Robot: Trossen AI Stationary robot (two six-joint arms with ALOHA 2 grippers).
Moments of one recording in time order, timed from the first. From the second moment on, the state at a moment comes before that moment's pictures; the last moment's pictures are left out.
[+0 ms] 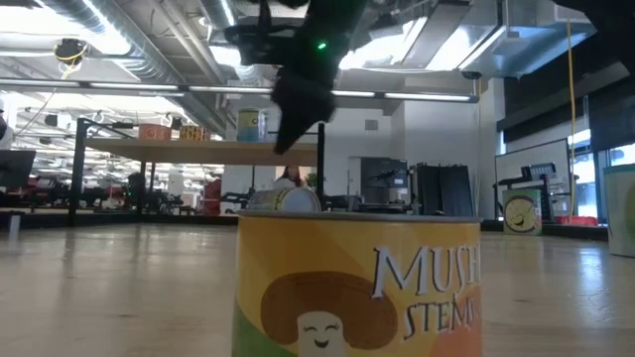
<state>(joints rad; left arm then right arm) 0.39 0.87 1.50 -1.38 0.02 0.27 0.10 2.19 1.90 -0.86 0.47 -0.14</state>
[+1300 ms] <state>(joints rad) 0.39 0.87 1.50 -1.38 0.02 0.27 0.03 2.19 1.83 -0.99 0.49 -0.24</state>
